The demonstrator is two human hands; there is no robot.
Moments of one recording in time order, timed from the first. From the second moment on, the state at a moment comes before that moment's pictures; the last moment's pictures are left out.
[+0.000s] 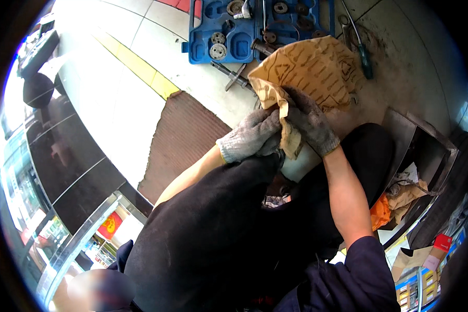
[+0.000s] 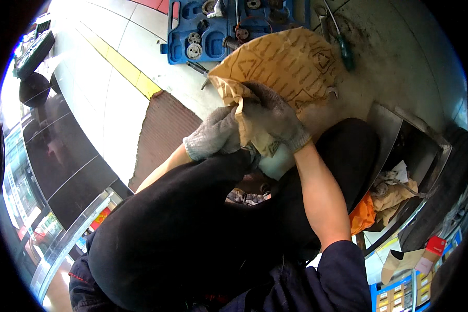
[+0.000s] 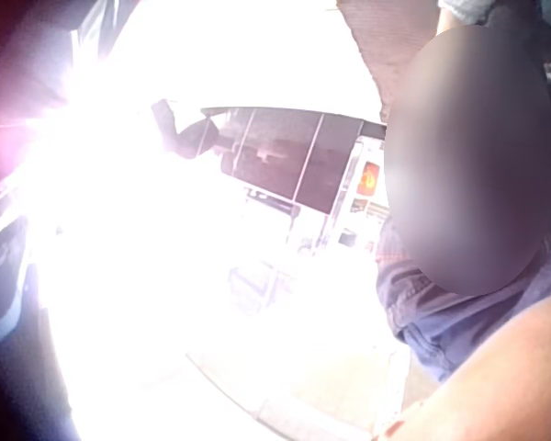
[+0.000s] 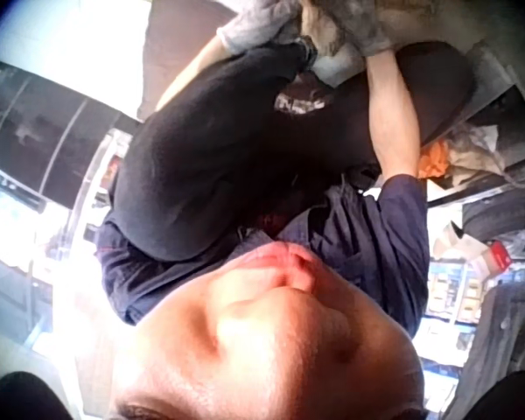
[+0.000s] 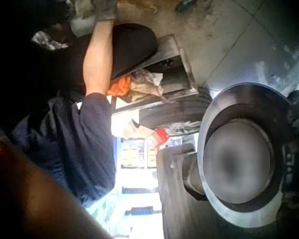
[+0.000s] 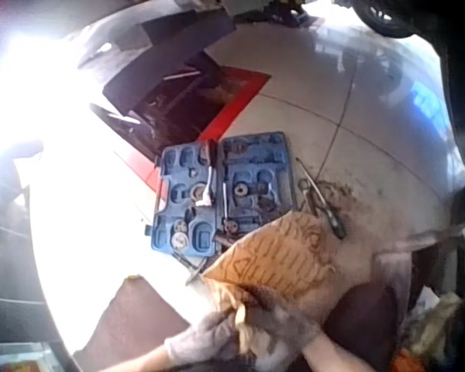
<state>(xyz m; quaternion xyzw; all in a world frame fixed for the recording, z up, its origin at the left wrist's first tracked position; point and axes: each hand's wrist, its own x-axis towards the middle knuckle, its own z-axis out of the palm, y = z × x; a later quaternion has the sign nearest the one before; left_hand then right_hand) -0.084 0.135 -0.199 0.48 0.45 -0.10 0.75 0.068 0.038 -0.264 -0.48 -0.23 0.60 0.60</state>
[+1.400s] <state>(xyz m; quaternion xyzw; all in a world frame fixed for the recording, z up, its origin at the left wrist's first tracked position) -0.080 0.144 -0.208 0.89 0.36 -0.12 0.26 0.048 0.029 -0.293 -0.70 -0.51 0.32 0.39</state>
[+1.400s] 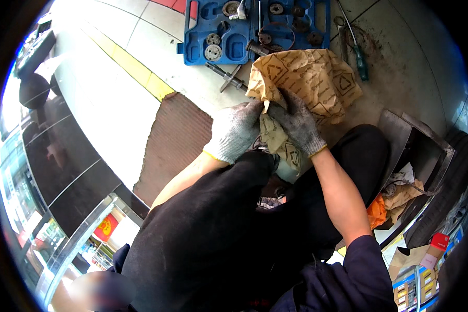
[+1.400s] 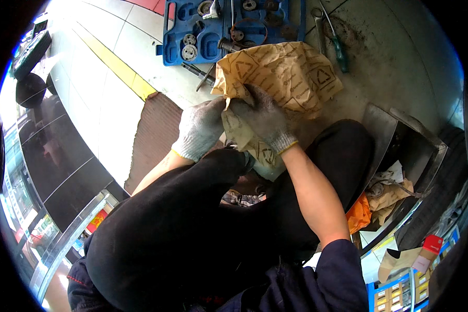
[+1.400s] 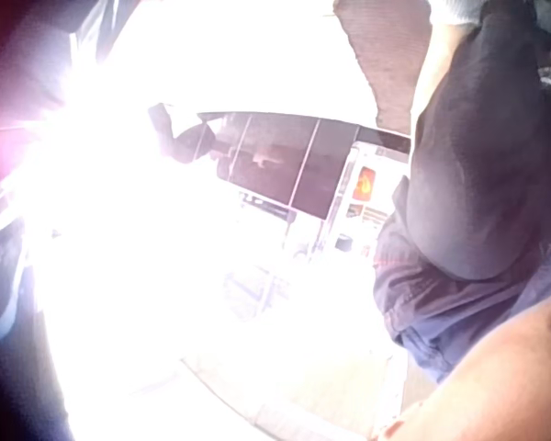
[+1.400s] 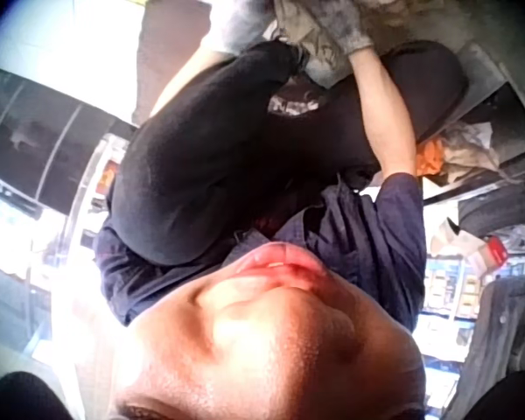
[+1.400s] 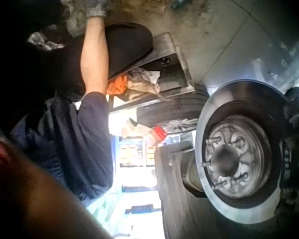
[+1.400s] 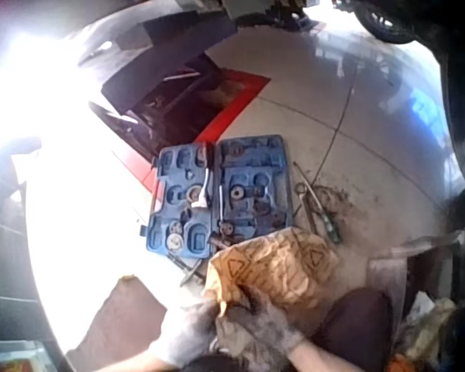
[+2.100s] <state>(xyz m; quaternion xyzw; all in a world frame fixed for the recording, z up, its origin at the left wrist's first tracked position) -0.072 0.140 -0.211 0.88 0.36 -0.03 0.32 0.062 0.023 -0.345 -0.71 -0.35 0.31 0.52</state>
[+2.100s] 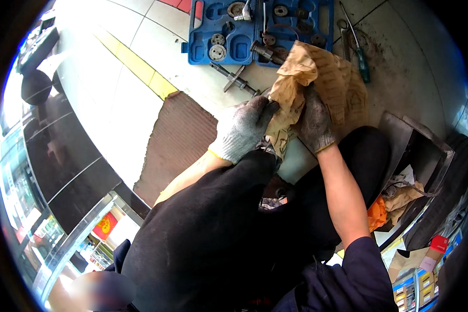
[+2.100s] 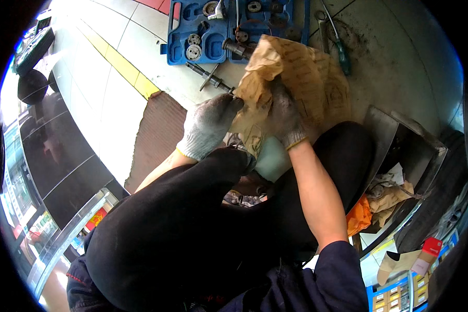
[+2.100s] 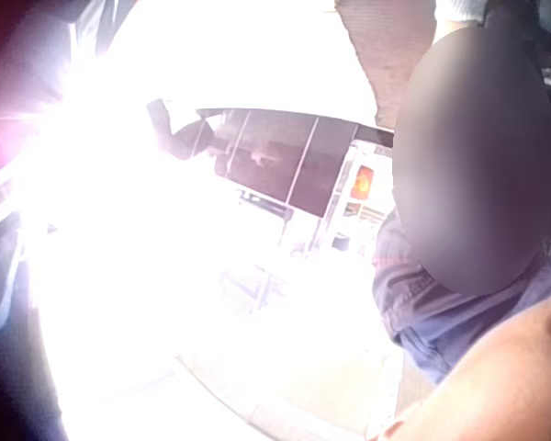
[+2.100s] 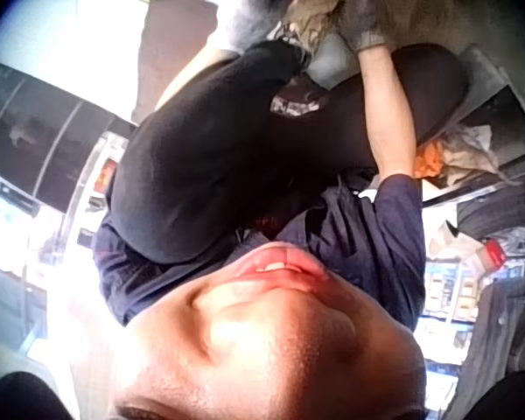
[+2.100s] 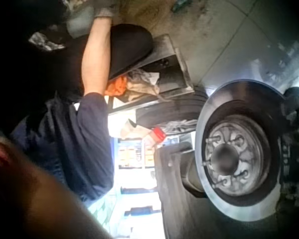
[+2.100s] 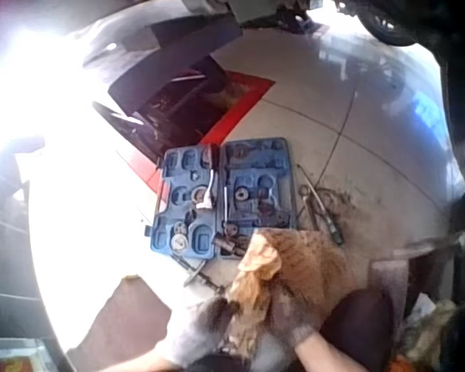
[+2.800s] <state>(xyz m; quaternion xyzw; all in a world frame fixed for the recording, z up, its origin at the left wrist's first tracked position) -0.073 0.143 -0.209 0.88 0.33 -0.10 0.33 0.066 0.025 -0.326 -0.68 -0.61 0.16 0.37</state>
